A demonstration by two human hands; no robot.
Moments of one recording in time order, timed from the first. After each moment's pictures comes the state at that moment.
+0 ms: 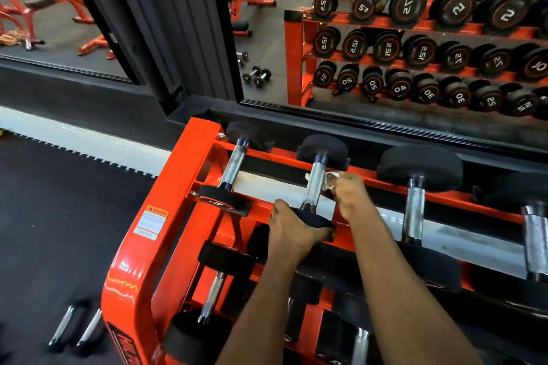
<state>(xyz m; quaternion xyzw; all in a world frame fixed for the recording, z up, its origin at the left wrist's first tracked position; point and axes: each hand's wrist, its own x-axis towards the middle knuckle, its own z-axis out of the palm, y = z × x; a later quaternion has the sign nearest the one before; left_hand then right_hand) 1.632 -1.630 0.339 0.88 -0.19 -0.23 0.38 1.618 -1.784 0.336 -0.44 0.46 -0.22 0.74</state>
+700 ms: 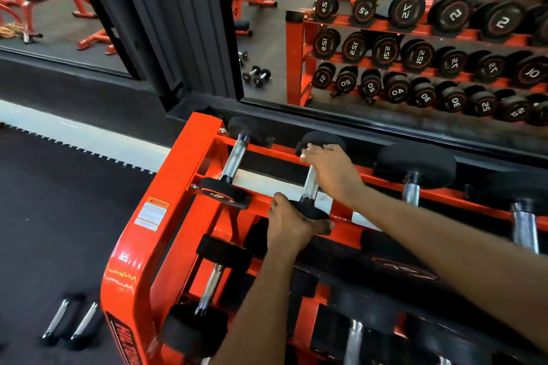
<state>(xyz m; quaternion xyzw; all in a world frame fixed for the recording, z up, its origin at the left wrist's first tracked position) 1.630 -1.627 0.340 0.87 -0.18 -0.23 0.40 1.619 -1.792 0.369 -0.99 0.10 -0.12 0.01</state>
